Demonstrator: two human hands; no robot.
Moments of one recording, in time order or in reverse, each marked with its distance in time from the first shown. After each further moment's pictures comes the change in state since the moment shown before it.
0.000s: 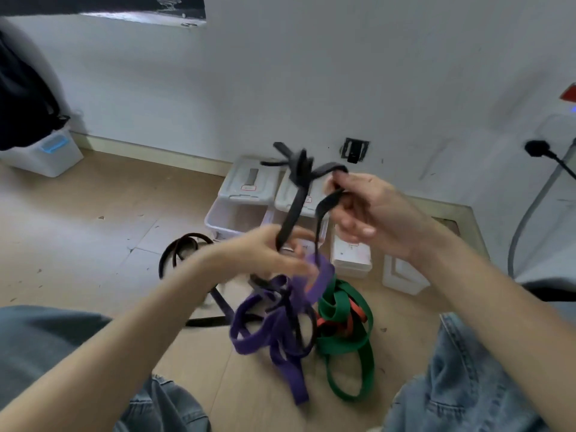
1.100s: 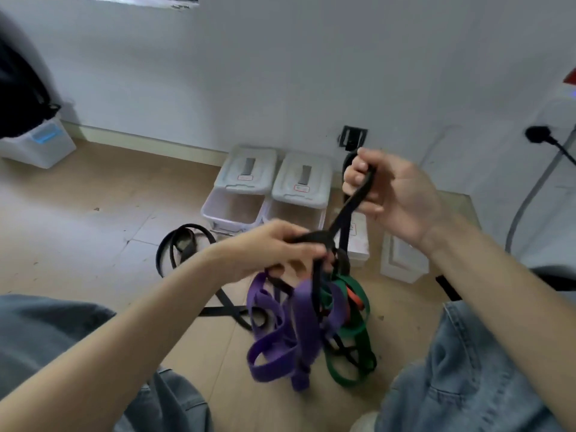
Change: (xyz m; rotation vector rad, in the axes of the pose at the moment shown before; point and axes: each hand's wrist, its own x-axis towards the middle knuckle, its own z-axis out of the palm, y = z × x) left_hand 0.001 0.011 0.018 -0.180 -0.029 -0.005; right_hand -0.004 -0.009 -0.013 0.075 0.240 -0.079
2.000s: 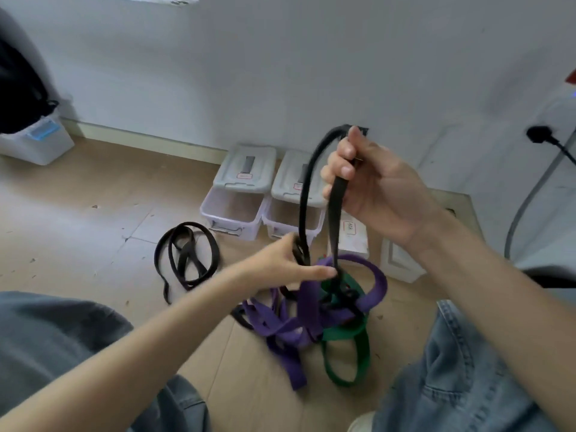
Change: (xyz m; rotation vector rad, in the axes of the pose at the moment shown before) left_hand 0.021 -0.029 0.020 0.246 0.241 -0.206; right_hand 0.001 0.005 0.028 0.153 -0.234 -0.067
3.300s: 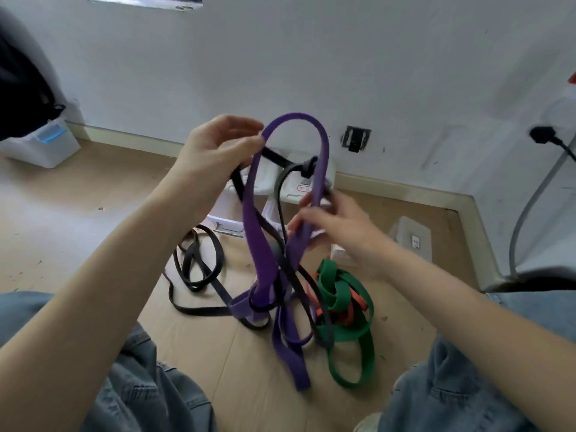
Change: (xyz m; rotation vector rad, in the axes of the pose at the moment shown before) left_hand -0.035 0.048 -0.095 -0.517 0.526 0.492; right_hand 0.000 0.056 -0.014 -0.663 0.230 0.094
